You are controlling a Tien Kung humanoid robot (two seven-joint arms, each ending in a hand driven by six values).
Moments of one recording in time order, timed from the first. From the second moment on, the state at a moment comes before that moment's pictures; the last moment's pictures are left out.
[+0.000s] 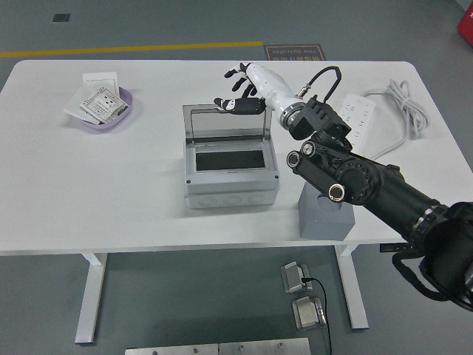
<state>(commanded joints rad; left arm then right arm) 0.03 0.05 -1.56 -0.18 1.37 0.00 0.34 0.95 -0.01 0.62 0.67 -1.53 -0.26 -0.03</state>
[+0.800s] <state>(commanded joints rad) 0.04 0.05 -1.55 -0.18 1.35 0.00 0.33 0.90 -0.06 0.55 0.84 -1.56 -0.28 -0.05</state>
